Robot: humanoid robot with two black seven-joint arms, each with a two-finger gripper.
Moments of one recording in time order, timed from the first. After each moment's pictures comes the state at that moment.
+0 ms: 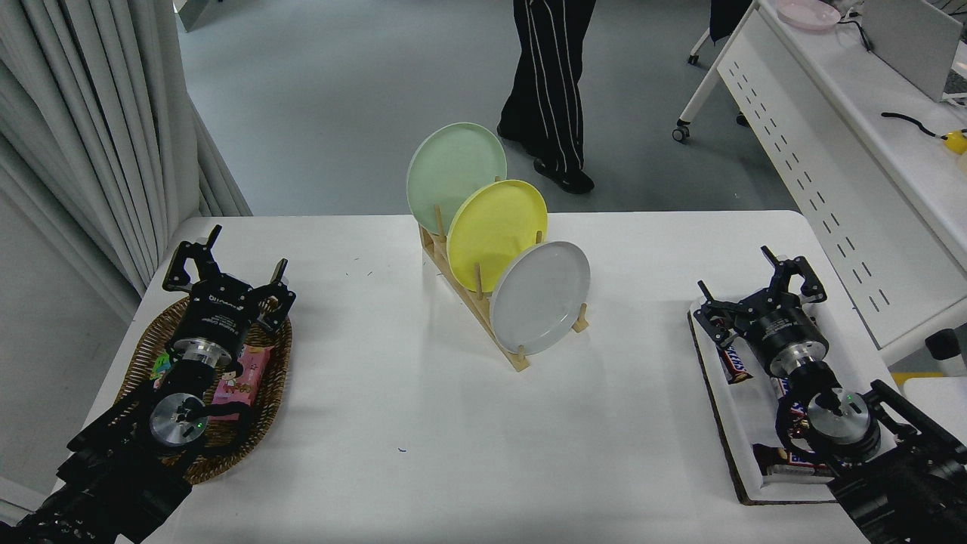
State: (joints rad) left arm -0.50 0.25 -1.08 -0.53 0.11 -0.58 -0.44; right arm 0.50 -0.27 1.00 0.69 0.13 0.28 0.17
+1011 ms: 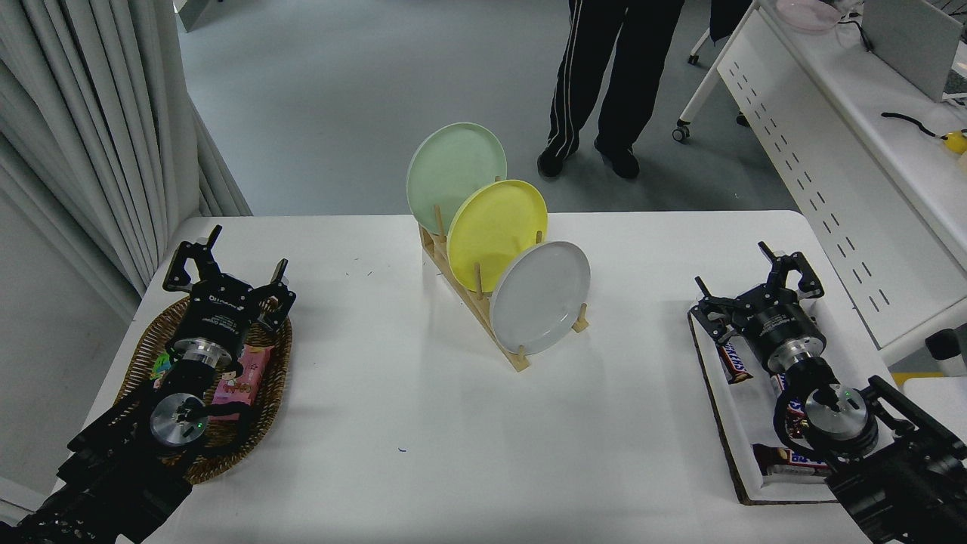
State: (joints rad) left arm -0.50 0.25 -1.08 -0.52 0.11 -0.58 -0.44; right arm 0.51 -0.28 1.00 0.69 0.13 0.28 0.17
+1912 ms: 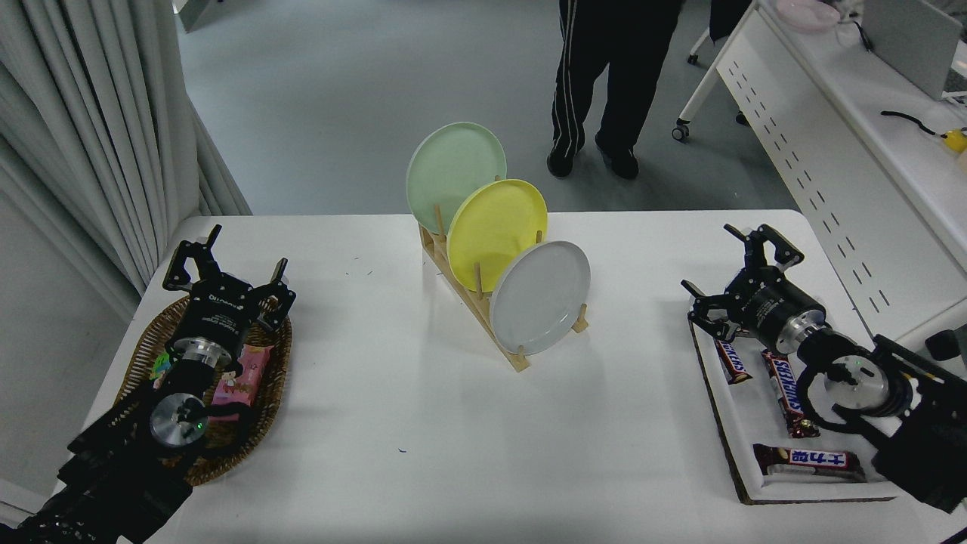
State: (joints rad) left arm -0.50 0.25 -1.08 -0.52 0.11 -0.58 -0.44; right arm 0.76 -0.55 0.35 0.82 0.15 0.27 0.16
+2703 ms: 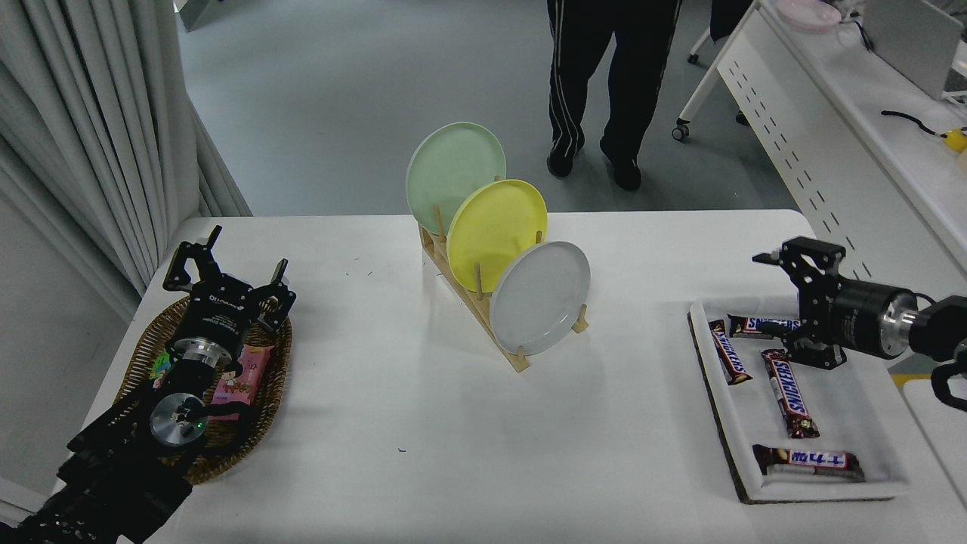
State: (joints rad) left arm -0.50 0.25 -1.08 -0.52 0.11 -0.58 -0.44; right arm 1.21 -0.89 -0.43 1.06 0.14 0.39 0.16
